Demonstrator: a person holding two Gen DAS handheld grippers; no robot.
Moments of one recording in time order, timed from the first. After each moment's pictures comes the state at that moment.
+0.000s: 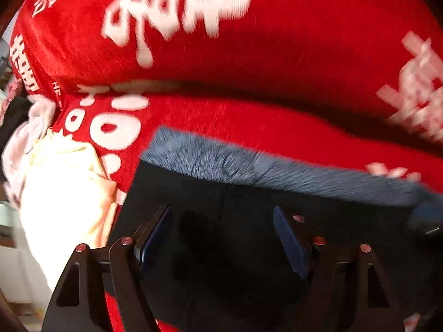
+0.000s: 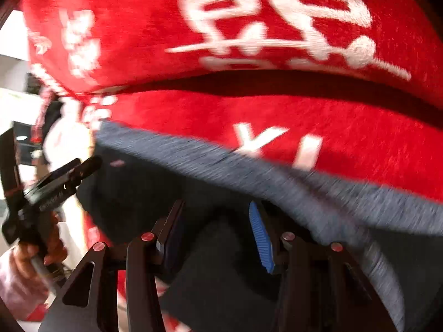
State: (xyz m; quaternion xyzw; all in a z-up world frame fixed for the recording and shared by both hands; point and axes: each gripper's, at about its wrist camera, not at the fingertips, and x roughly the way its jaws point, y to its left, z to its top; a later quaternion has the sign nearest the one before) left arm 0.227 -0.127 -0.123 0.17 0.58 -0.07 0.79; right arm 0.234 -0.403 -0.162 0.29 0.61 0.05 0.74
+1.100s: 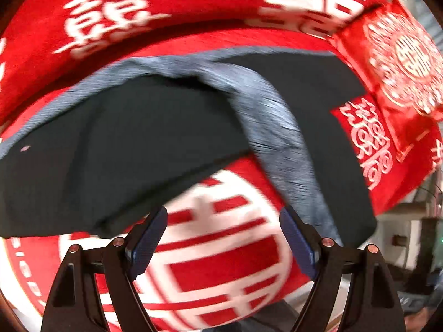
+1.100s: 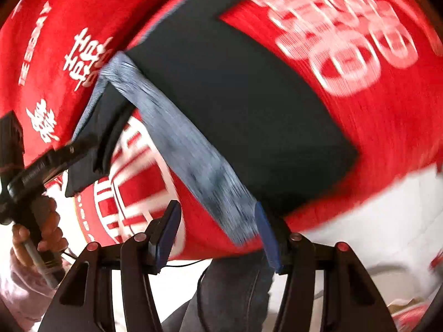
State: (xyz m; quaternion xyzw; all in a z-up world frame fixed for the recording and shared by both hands) left arm -0.052 -0.290 -0.079 0.22 0.60 -0.41 0.65; right arm -0.213 -0.423 -0.110 0.53 0.52 -0.19 0.64
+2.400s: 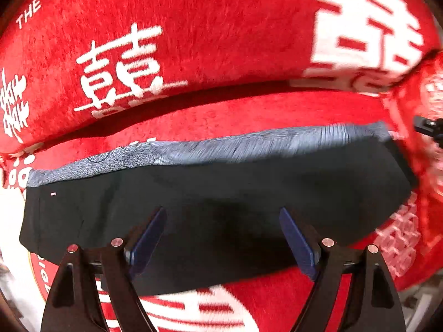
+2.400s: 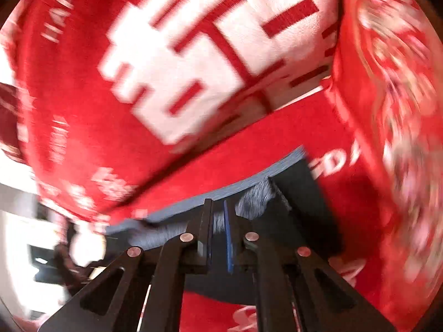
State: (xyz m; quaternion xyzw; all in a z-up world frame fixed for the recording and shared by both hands) left arm 0.005 -0.400 -0.059 0.23 0.56 -0.26 0.75; right arm -0.065 -0.755 -0.060 0.42 0.49 -0.14 0.75
